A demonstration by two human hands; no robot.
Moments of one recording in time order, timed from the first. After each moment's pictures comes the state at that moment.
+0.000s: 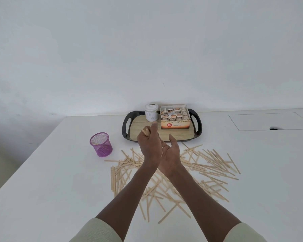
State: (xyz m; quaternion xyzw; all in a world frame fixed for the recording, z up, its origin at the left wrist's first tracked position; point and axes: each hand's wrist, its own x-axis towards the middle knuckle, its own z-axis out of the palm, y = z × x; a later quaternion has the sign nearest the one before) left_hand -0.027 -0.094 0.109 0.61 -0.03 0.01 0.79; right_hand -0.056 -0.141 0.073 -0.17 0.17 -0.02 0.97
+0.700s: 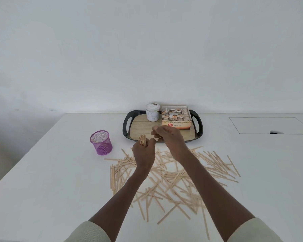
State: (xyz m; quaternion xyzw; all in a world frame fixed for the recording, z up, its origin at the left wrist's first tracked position) left_hand -0.010 -0.063 0.065 0.74 -0.06 0.04 0.67; right_hand -0.041 -0.169 0.106 -0.66 0.10 -0.15 0.73
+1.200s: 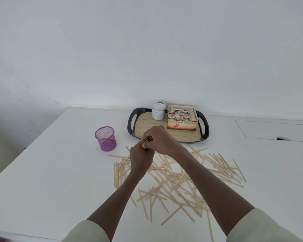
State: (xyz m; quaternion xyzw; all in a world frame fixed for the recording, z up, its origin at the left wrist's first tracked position) left_hand 0.018 -0.028 0.035 0.85 -0.11 0.07 0.51; right_hand -0.018 -0.126 0.134 -0.94 -0.04 -0.06 0.33
